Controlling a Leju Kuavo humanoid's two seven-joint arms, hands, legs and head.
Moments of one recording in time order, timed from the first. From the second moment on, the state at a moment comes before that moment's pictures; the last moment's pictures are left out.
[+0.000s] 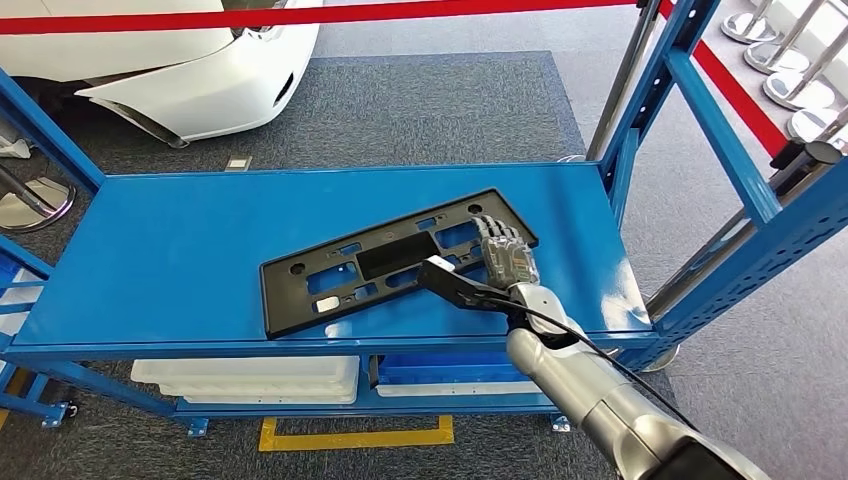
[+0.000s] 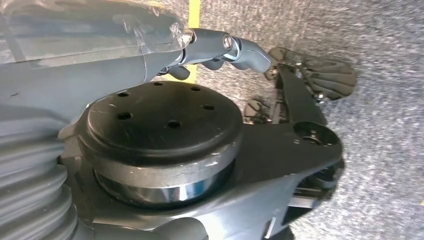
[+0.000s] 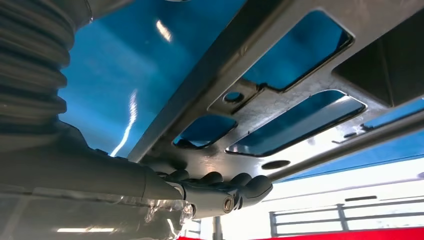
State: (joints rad) left arm -0.10 -0.01 -1.00 -0.23 1.47 0.30 -0.02; right arm -0.62 -0.11 0.70 -0.76 0.85 -0.21 0.28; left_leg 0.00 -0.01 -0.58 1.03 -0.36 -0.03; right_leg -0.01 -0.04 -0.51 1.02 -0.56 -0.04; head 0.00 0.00
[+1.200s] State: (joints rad) left arm -0.10 -0.02 -0.98 -0.23 1.49 0.31 -0.05; right arm -0.70 -0.07 0.82 -0.56 0.95 -0.39 0.33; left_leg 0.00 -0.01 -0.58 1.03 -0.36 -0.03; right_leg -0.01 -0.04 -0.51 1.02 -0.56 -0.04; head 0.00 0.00
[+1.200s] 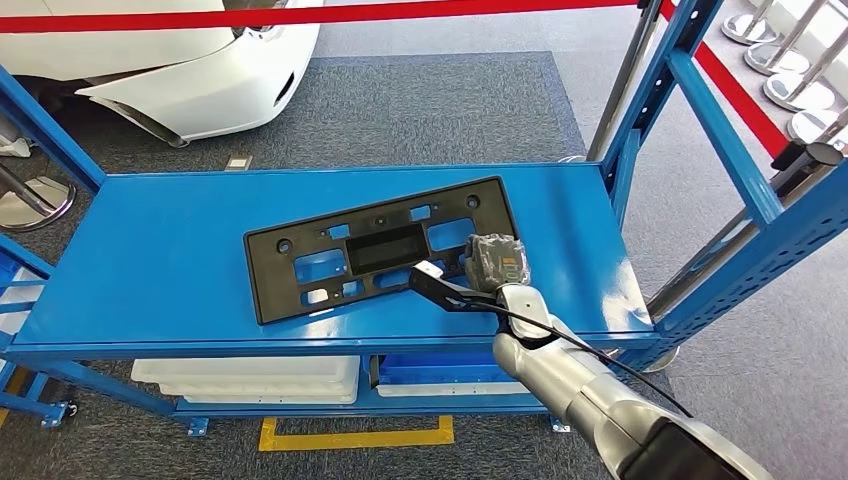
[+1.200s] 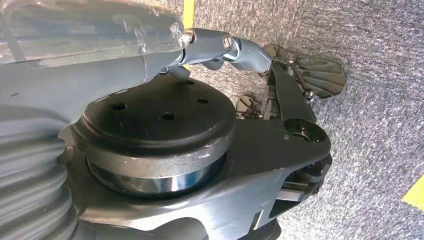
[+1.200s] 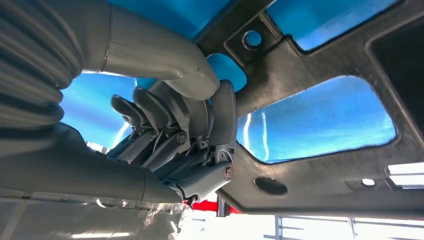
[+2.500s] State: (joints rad) left arm -0.09 -0.02 -0.97 -0.23 1.51 0.31 -0.05; right arm -0.66 -0.09 0.82 -0.78 1.09 -0.42 0.41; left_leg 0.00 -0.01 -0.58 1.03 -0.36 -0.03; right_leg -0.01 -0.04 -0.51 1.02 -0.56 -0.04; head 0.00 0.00
